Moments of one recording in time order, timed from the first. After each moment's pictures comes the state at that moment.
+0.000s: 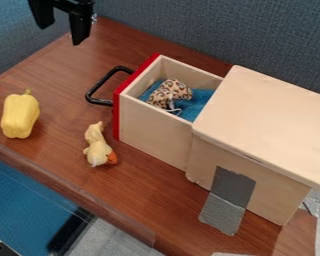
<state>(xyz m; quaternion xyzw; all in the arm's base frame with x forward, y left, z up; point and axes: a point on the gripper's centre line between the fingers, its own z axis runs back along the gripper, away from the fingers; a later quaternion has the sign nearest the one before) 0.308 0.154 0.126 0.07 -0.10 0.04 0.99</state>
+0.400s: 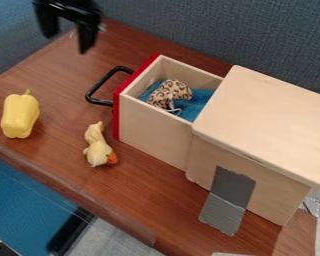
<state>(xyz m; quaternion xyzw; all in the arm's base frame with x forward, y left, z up) 0.316 0.117 0.114 0.05 -0.07 0.02 1.00</state>
